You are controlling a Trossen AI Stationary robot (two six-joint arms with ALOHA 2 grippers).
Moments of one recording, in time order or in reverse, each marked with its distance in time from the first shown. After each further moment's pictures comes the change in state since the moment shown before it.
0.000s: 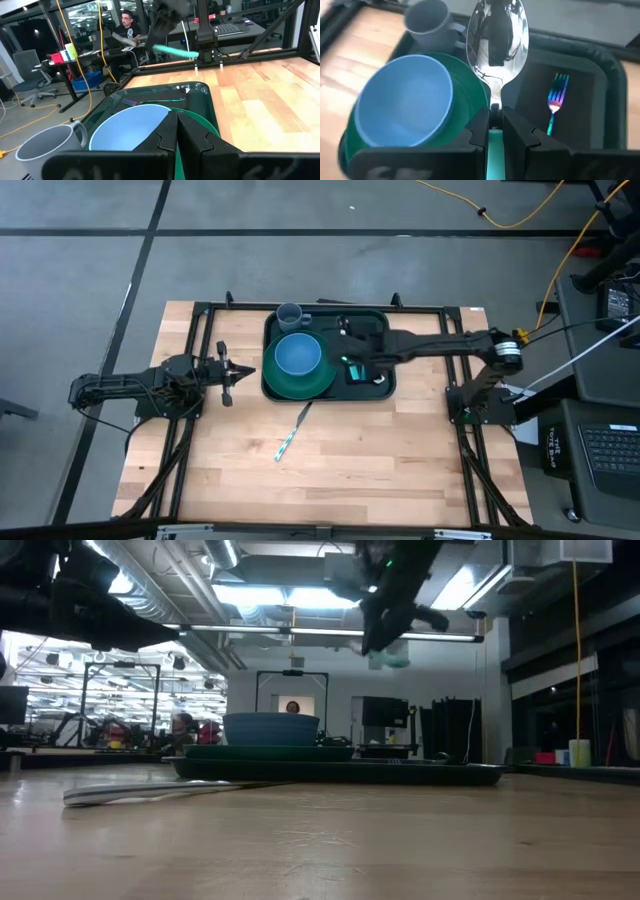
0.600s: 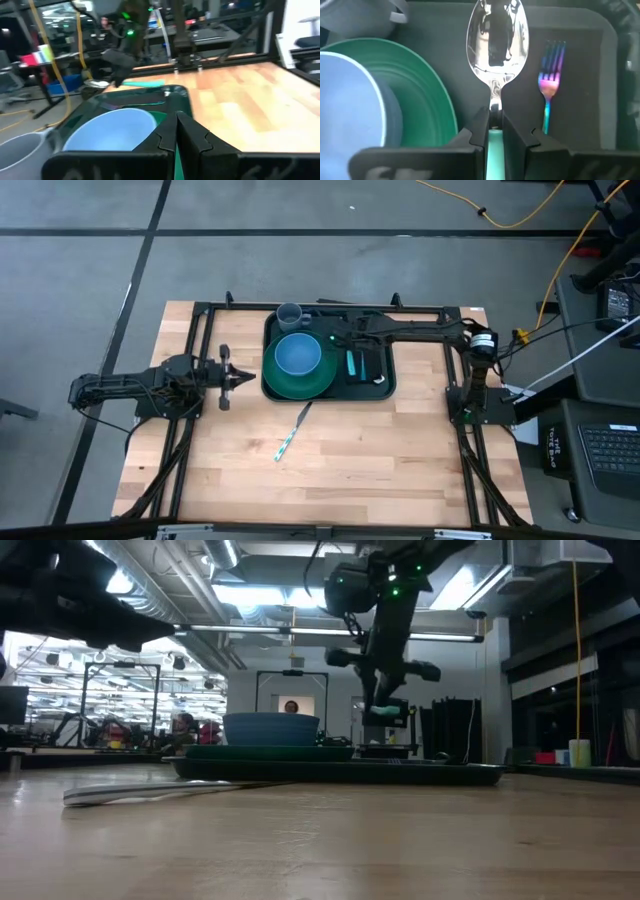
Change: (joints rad) left arm 0.000 0.000 0.000 0.001 0.105 -0.026; right arm -0.196 0.179 0.021 -0.012 -0.214 0.081
